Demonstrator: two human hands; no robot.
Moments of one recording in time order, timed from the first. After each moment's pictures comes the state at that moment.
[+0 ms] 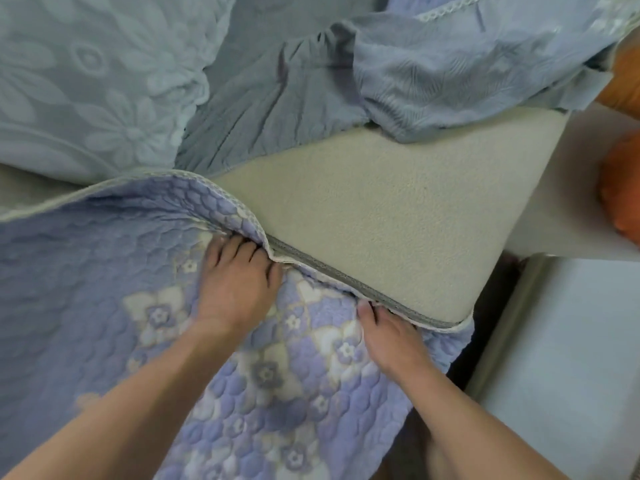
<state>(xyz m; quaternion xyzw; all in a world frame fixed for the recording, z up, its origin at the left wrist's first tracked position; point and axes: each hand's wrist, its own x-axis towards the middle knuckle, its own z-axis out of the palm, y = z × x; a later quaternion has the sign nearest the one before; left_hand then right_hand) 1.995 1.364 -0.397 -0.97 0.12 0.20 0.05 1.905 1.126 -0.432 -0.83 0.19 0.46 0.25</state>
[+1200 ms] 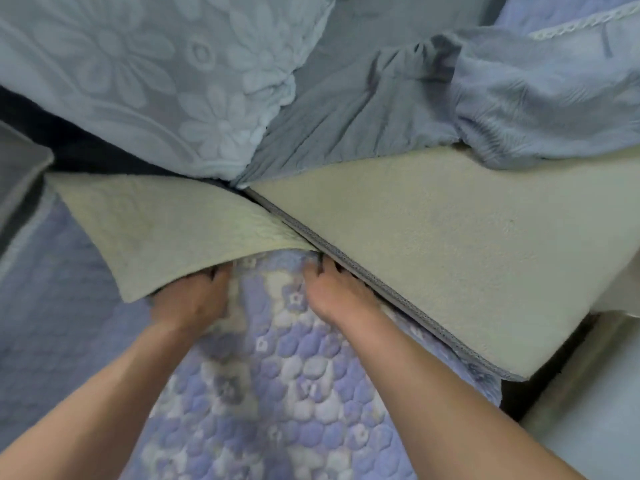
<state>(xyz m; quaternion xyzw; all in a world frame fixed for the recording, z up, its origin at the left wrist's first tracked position) 1.986 1.466 -0.368 -0.93 -0.27 0.25 -0.02 2.012 1.272 -0.419 -0.81 0.07 0.50 0.30</state>
